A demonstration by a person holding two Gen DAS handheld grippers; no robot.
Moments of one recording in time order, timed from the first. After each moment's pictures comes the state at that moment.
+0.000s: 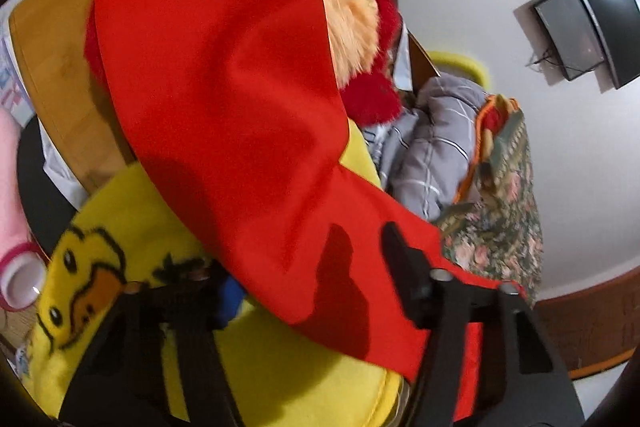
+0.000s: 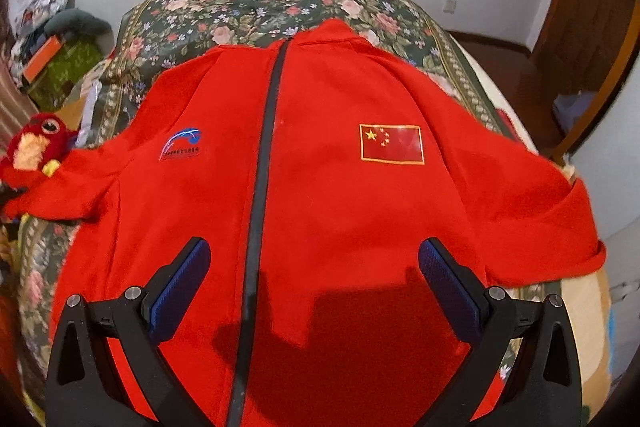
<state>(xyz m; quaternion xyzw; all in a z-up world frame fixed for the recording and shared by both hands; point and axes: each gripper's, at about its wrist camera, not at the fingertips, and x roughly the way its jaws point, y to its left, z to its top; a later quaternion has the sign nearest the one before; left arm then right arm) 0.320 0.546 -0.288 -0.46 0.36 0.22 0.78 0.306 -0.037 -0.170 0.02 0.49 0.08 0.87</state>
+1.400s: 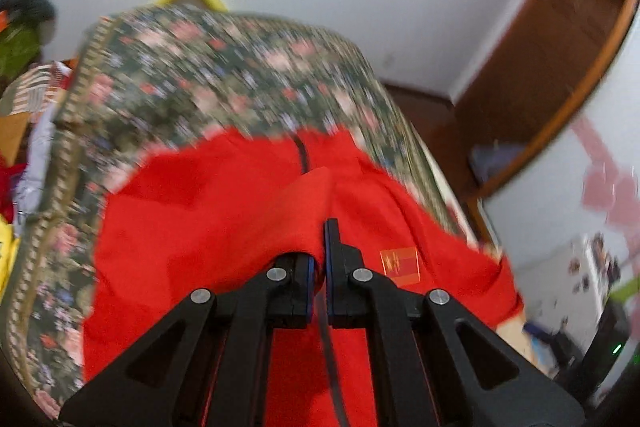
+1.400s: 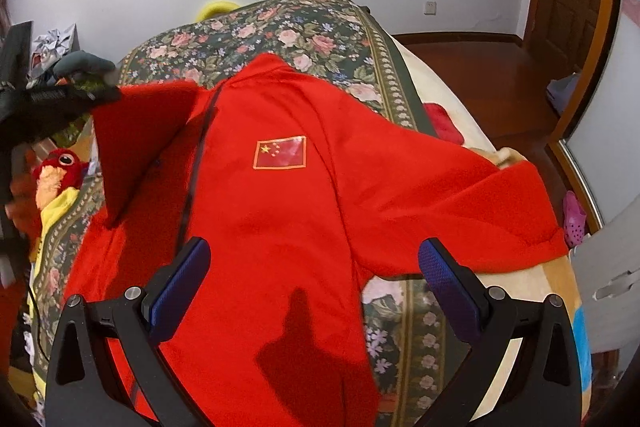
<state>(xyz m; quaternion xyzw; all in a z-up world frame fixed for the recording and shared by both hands) 0.486 0.062 -0.134 -0.12 0.44 -0.10 0.88 0.283 -0.160 -0.154 0.06 0.46 0.10 0.88</state>
